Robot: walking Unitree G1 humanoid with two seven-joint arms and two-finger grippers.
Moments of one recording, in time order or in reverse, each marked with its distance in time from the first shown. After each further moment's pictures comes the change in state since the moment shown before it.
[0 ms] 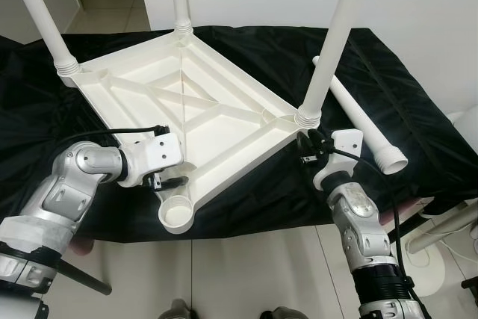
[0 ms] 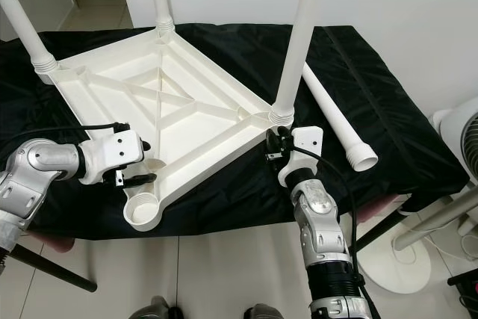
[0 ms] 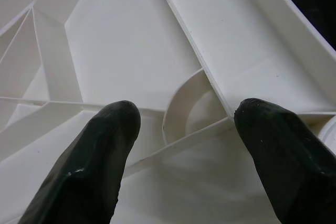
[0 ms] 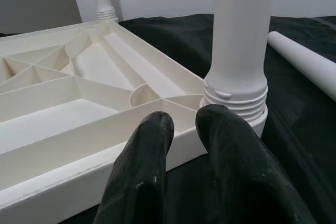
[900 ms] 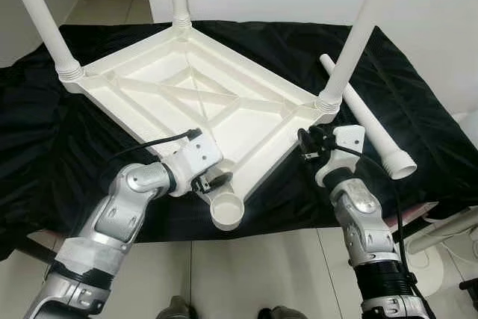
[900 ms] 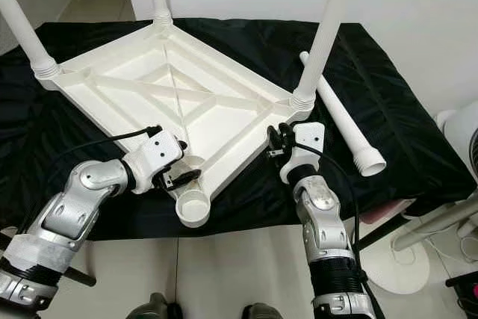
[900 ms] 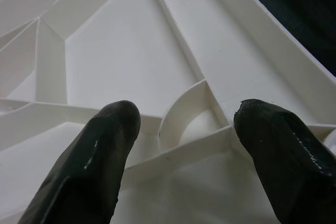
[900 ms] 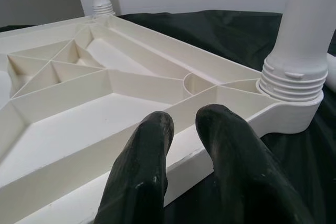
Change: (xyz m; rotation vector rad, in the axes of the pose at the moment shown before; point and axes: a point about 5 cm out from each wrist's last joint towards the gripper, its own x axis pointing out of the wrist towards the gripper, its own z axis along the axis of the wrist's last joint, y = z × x) left arm 0.040 -0.021 0.040 -0.247 -0.222 0.171; right arm 0.005 -0.001 0.006 -0.010 -0.008 0.012
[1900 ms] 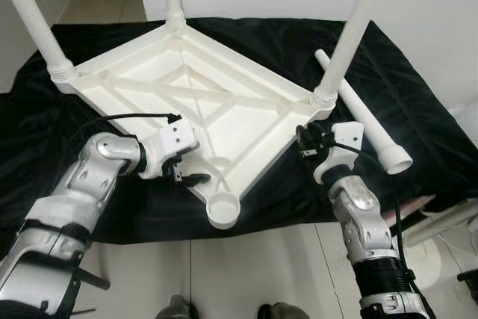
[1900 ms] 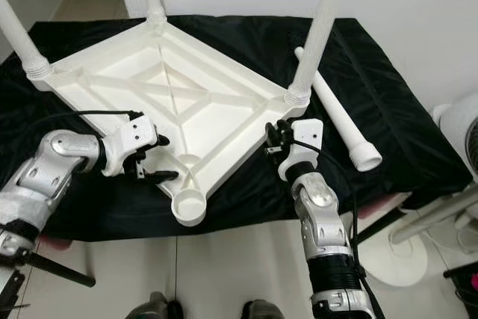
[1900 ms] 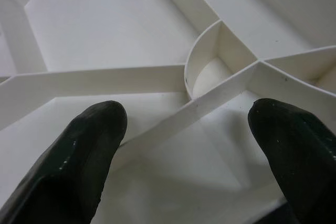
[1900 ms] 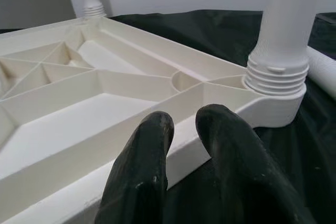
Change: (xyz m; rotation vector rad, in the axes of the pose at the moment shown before) left arm -0.002 0.048 -0.020 0.044 0.131 -0.241; right arm 0.002 -0.001 0.002 0.001 -0.009 -0.010
